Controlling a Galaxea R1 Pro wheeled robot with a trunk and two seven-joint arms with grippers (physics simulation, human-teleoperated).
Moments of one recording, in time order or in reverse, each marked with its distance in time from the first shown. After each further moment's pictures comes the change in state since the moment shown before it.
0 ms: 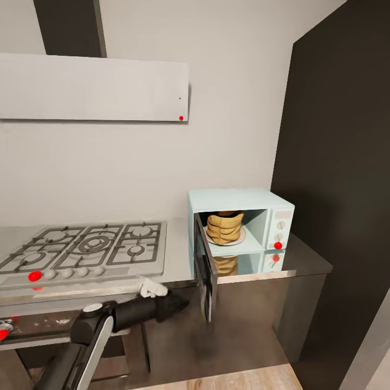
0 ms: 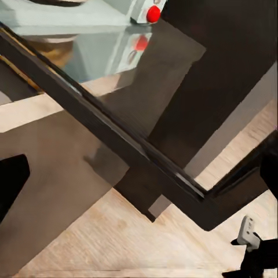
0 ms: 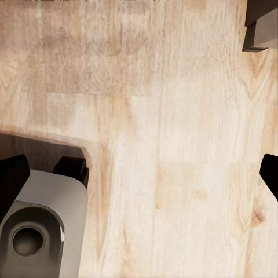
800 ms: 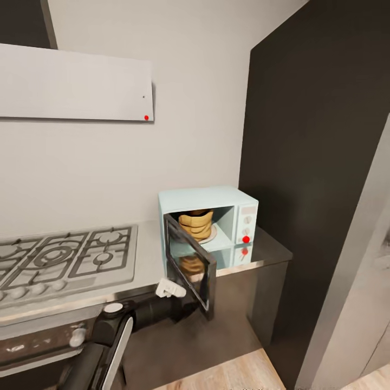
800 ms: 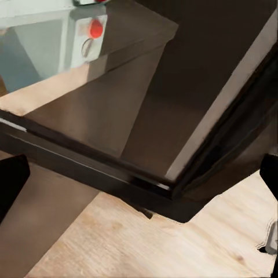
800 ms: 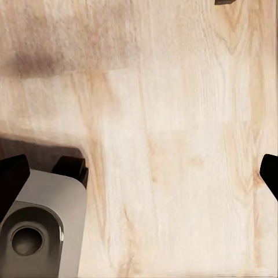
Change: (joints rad) left arm 0.000 -0.112 -0.050 0.002 -0.150 -0.028 0.096; right arm 0.000 -0.002 0.000 0.000 -0.001 0.001 0.001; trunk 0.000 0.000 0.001
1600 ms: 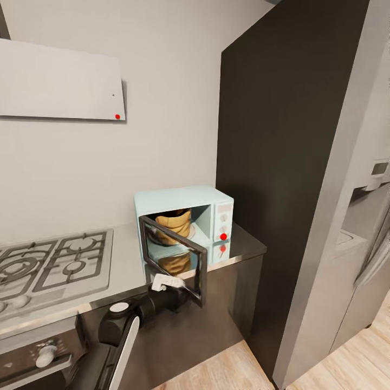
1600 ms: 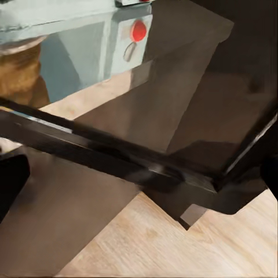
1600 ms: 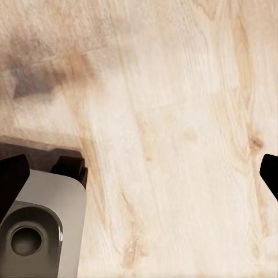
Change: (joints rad) left arm 0.000 -0.045 -0.006 0.000 0.000 0.001 0.346; right arm 0.000 -0.001 0.000 0.000 0.000 0.000 -0.002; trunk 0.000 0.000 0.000
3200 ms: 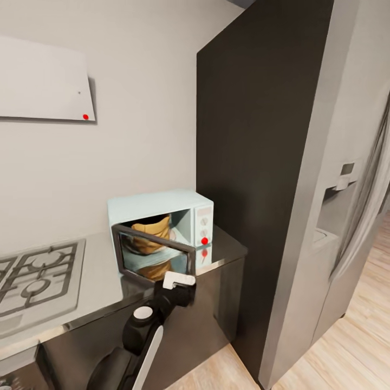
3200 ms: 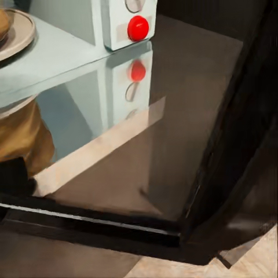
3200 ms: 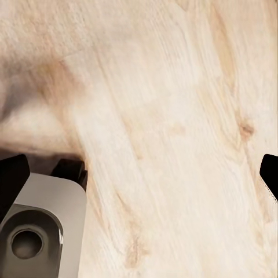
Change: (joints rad) left arm 0.000 -0.024 -0.206 0.003 0.035 -0.077 0.424; right arm 0.000 0.000 -0.001 0.000 -0.003 0.003 0.000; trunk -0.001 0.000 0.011
